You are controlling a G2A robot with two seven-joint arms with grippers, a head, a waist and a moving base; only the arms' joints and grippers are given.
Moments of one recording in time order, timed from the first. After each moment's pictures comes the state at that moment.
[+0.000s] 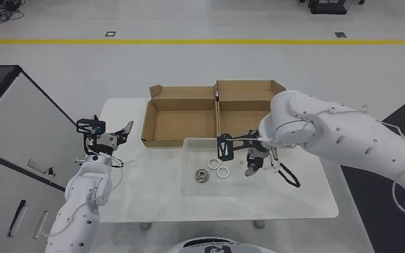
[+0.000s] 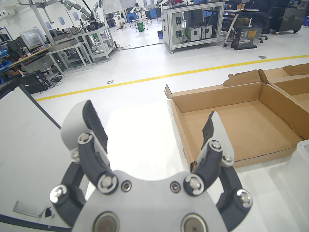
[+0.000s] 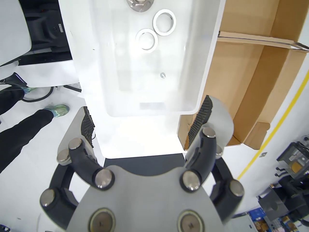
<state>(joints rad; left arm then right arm) 1.73 -1.15 -1.60 -1.80 1.33 0.00 0.00 -0.27 -0.78 0.17 -1.89 -0.24 -0.46 1.36</state>
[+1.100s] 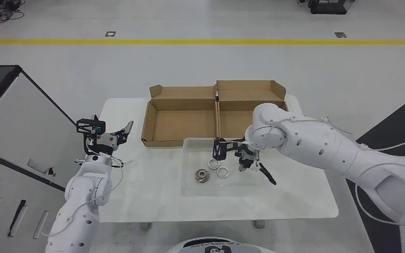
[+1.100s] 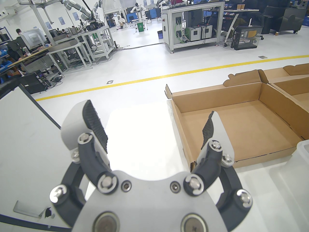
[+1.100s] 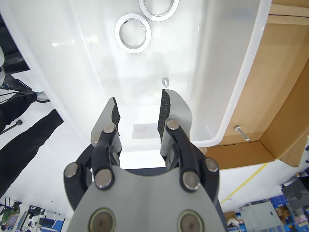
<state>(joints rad) 1.73 -1.15 -1.60 -1.80 1.33 0.00 0.00 -0.44 -0.94 0.17 -1.60 -0.42 -0.45 1.37</state>
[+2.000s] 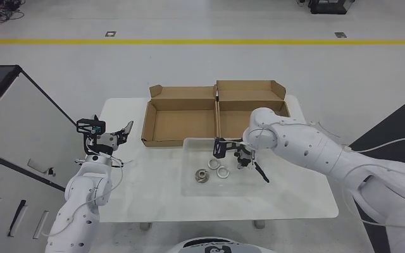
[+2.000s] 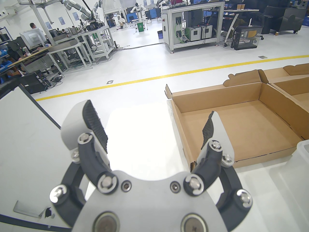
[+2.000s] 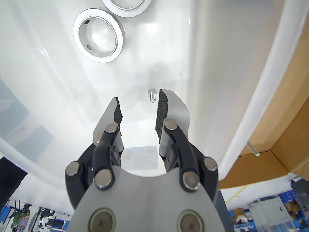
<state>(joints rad) 1.73 -1.15 -1.60 -1.80 1.33 0.00 0.00 -0.51 -1.02 0.18 -1.43 -0.51 -0.49 1.29</state>
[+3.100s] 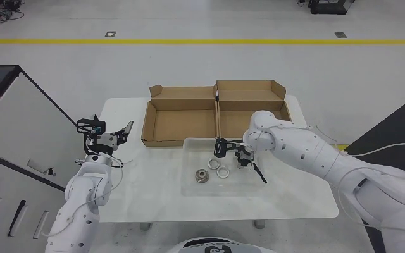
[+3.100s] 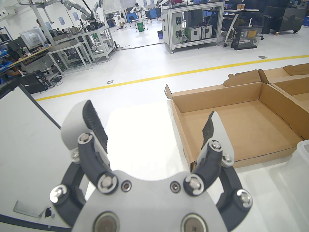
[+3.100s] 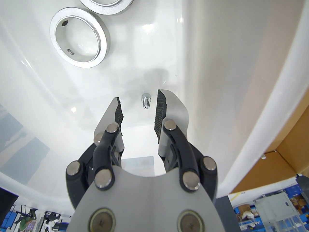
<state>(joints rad) 1.73 -1.15 -1.60 -1.80 1.33 0.00 0.00 -0.57 -1.03 0.23 -1.39 -0.59 -0.48 1.28</state>
